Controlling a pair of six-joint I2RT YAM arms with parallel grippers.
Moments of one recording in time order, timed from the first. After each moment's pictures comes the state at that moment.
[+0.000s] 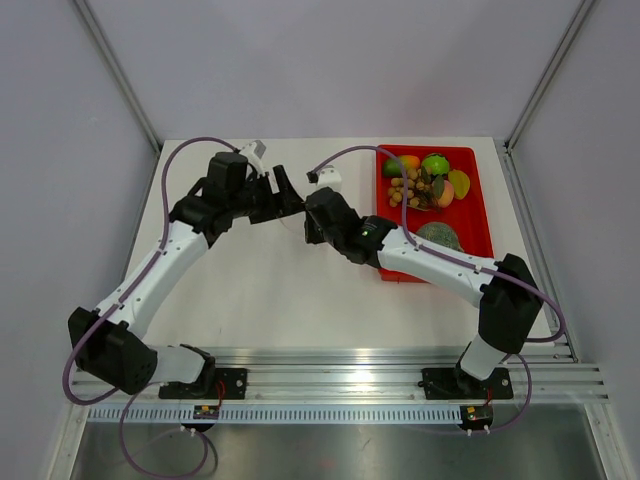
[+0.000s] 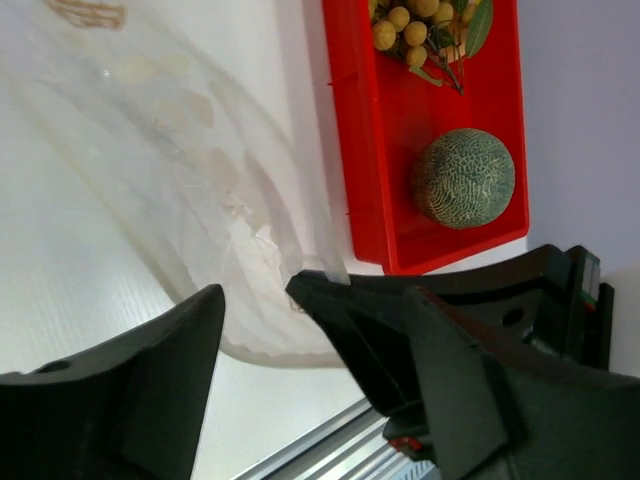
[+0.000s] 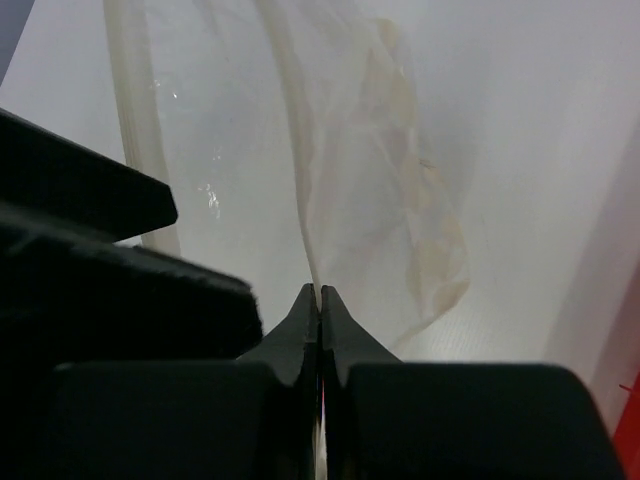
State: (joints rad) left arm -0.43 1.34 1.26 -0.52 0.27 -0.62; right arm 0.94 1.67 1.38 -0.27 0.35 0.51
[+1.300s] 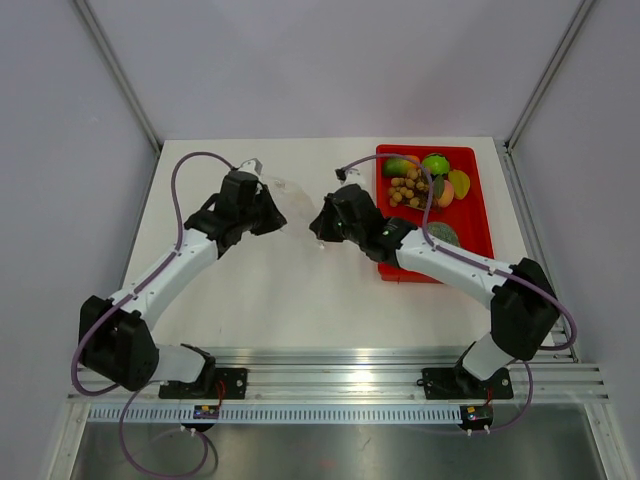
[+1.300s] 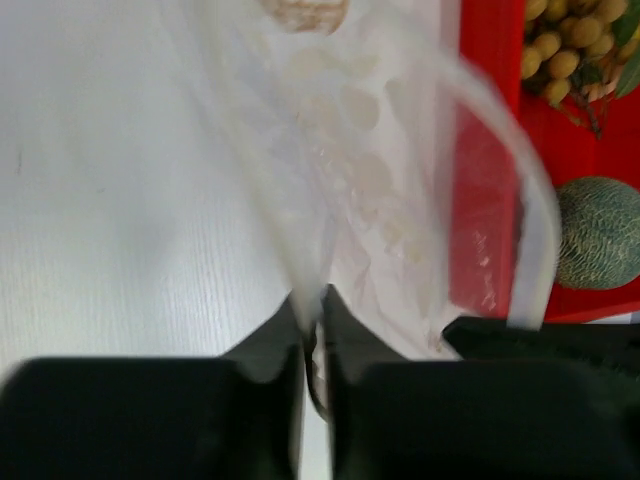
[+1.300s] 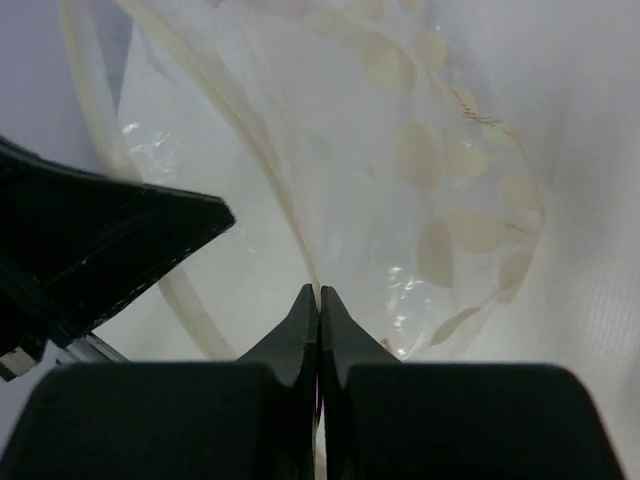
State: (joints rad) left arm -0.43 1.34 1.07 -0.38 0.05 -0.64; right arm 0.85 1.60 1.24 -0.16 0.16 0.72
